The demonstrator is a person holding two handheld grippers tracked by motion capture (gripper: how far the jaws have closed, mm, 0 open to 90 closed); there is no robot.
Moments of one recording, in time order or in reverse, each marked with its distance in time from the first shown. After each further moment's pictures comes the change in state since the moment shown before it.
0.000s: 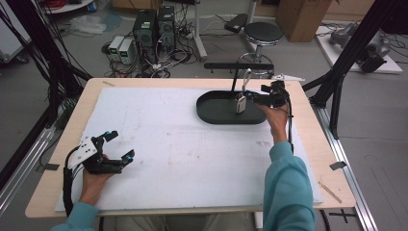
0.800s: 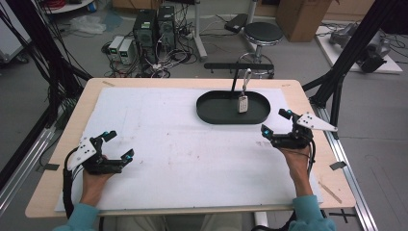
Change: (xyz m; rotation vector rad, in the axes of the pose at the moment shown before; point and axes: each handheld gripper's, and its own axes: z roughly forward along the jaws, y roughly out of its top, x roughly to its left) left arm -0.002 -0.001 -0.002 -0.016 0.029 0.005; right arm 0.051 -0.078 -0.115 -0.264 0.079 -0.190
